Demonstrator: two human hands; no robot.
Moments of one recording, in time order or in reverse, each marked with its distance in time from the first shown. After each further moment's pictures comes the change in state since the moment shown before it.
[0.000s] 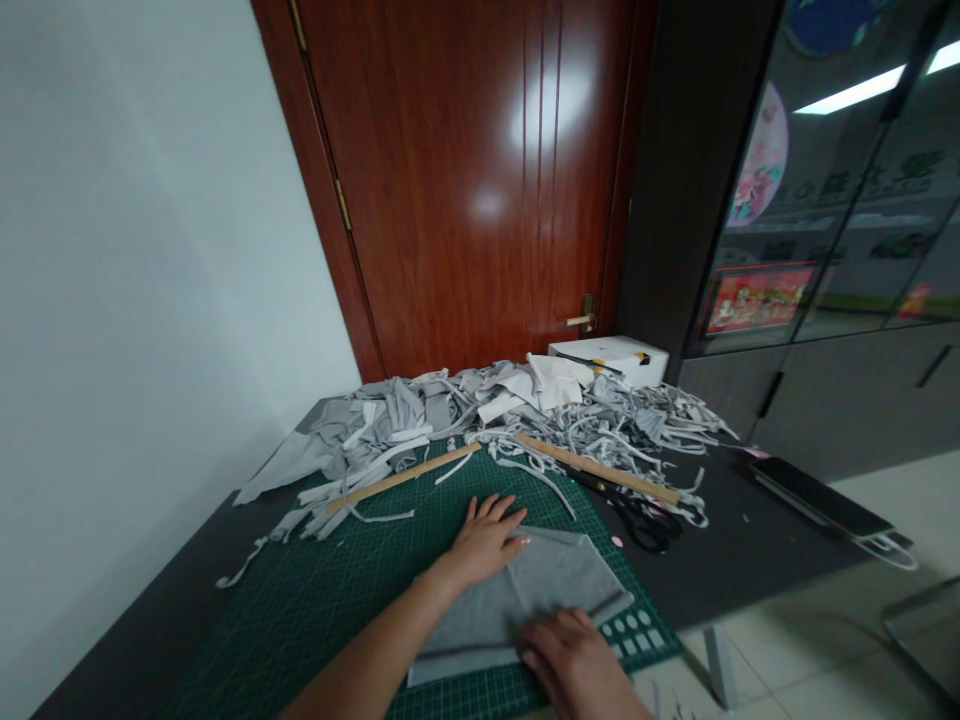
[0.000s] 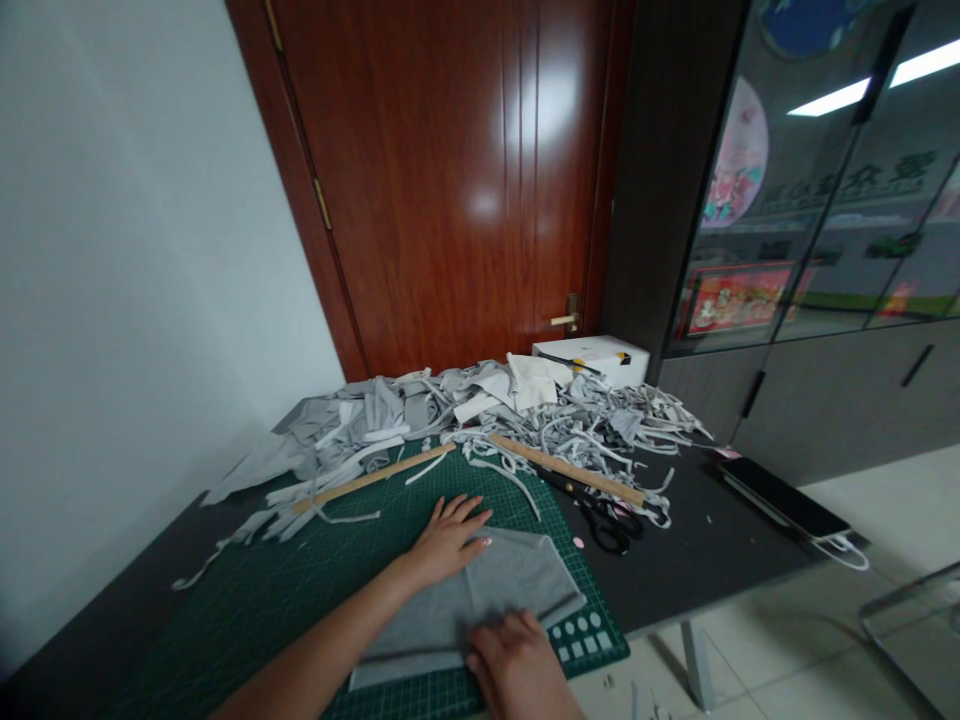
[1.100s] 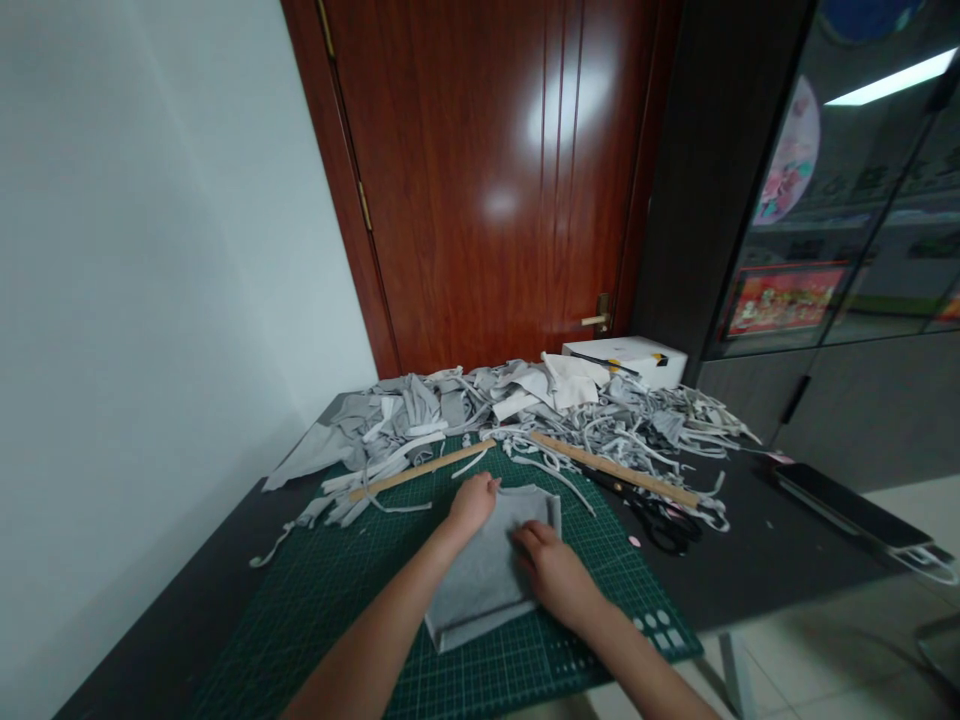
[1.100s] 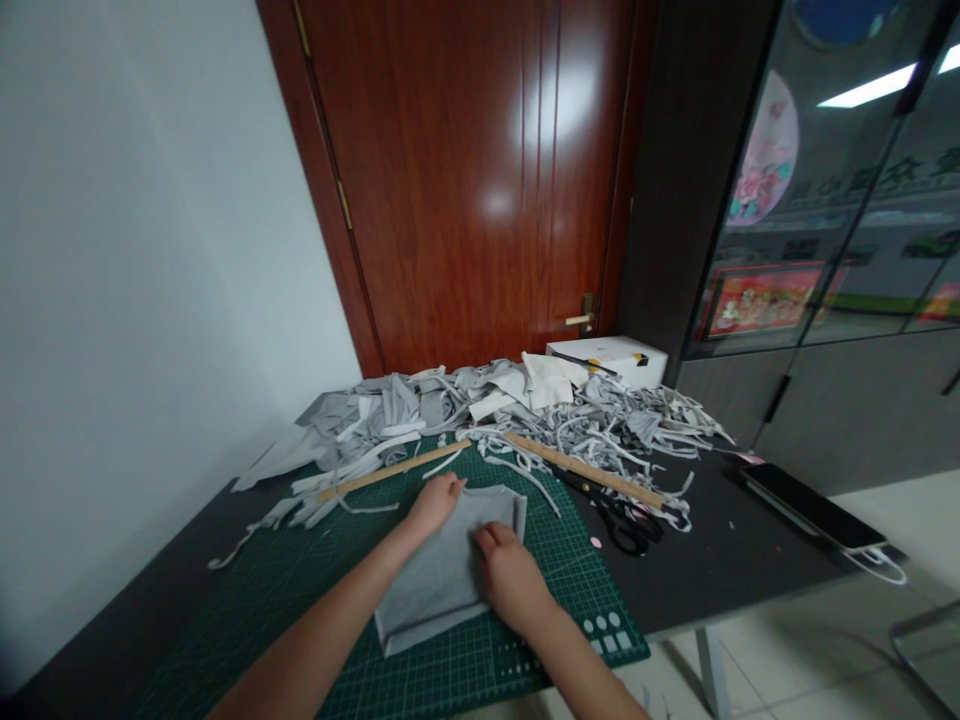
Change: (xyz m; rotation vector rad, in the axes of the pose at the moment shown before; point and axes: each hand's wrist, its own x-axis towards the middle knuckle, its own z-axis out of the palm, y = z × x) left_hand 0.019 -0.026 -0.035 -0.083 0.180 -0.477; right_hand 0.079 0.006 -0.018 0.133 0.033 0.129
